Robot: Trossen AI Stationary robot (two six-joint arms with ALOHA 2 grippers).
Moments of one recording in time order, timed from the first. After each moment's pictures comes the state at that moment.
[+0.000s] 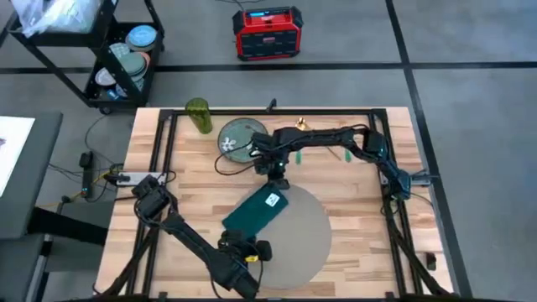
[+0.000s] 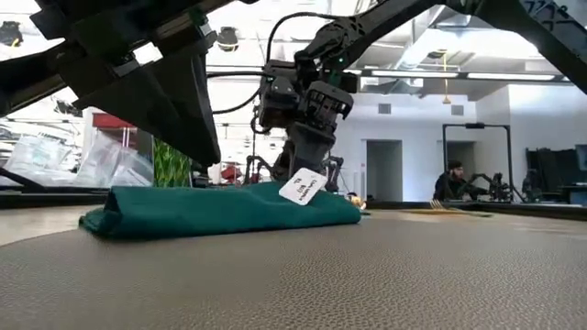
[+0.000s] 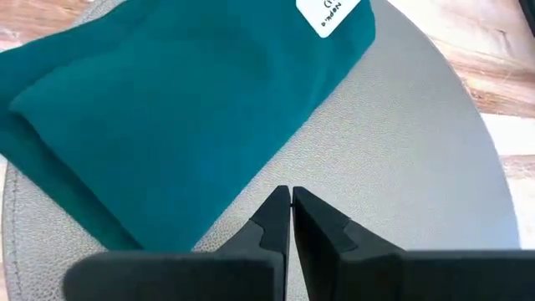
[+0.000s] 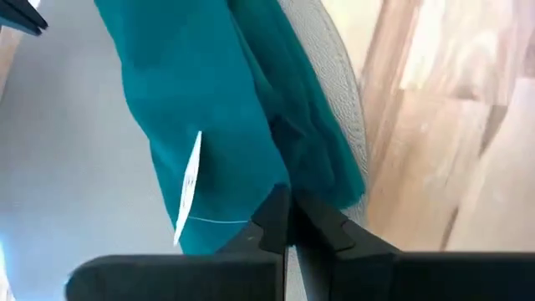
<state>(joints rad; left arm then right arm) -0.69 2.21 1.71 -1.13 -0.79 -2.34 -0.24 2.22 1.74 -0.85 -0.54 -0.39</state>
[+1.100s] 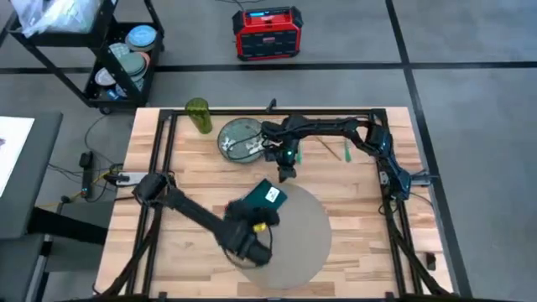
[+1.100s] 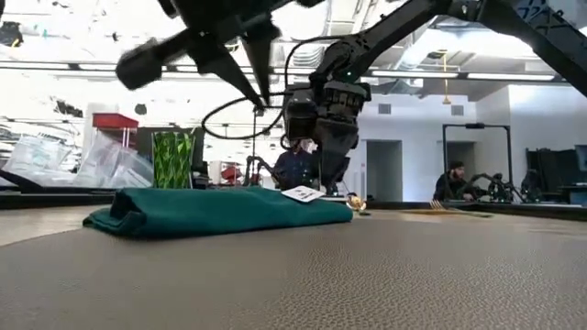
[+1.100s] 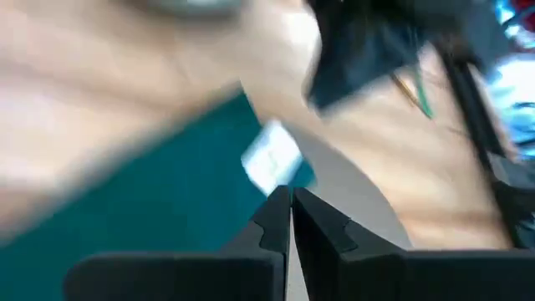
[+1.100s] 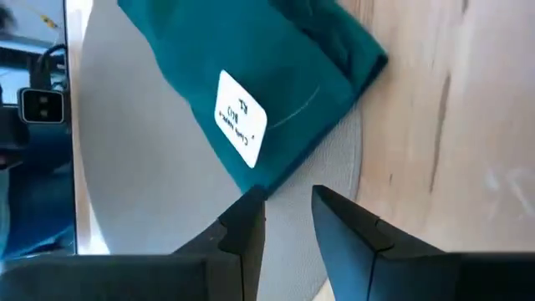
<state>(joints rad) -0.48 2.05 1.71 -1.35 -0.92 -2.32 -0.36 2.20 1.68 -1.01 -0.68 -0.34</state>
